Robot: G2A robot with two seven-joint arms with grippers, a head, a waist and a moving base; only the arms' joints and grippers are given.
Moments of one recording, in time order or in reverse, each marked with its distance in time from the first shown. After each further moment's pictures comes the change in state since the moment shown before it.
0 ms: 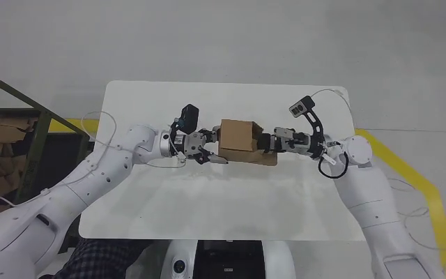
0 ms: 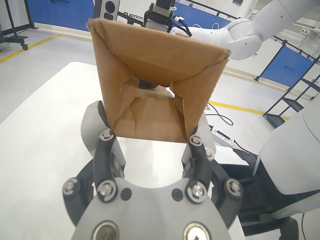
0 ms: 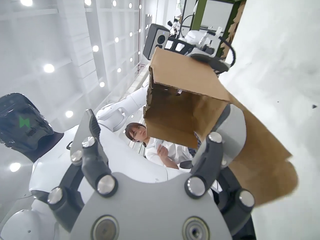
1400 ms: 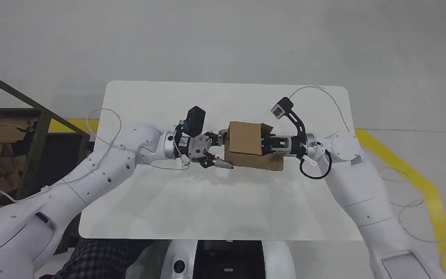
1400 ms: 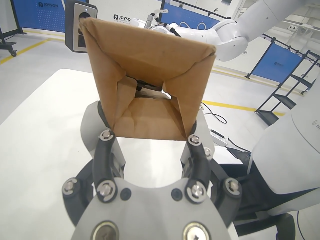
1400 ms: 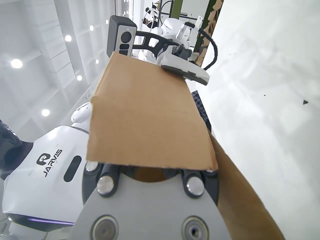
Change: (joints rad) left arm -0.043 0.006 0.062 -0.060 -0.022 0.000 -0.008; right arm 0.047 -0.008 -0.140 -0.065 -0.117 0.034 -0.090
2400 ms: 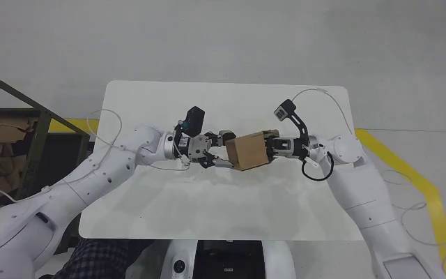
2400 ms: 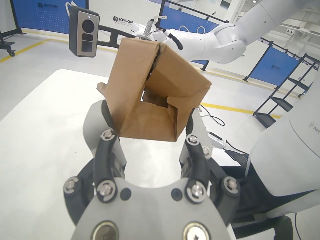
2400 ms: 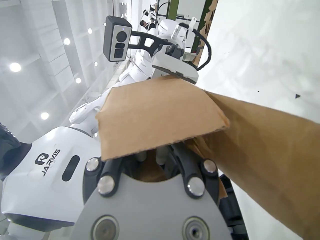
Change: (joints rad) left arm 0.002 0.002 0.005 0.008 -0.006 0.000 0.021; right arm -0.023 0.014 0.025 -0.010 -0.020 0.004 0.005
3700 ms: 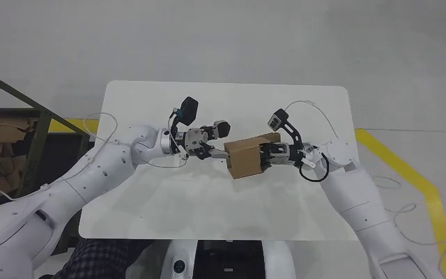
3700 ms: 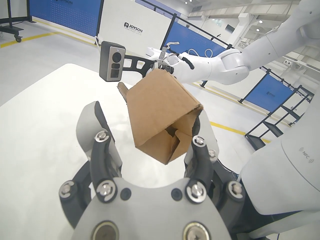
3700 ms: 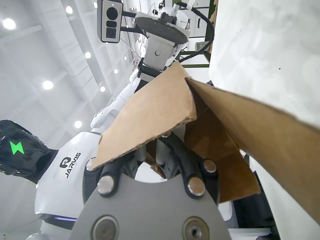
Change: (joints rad) left arm -0.029 0.001 0.036 0.057 -0.274 0.000 -0.135; right arm -0.008 -0.012 -0.063 0.084 0.122 0.110 0.020
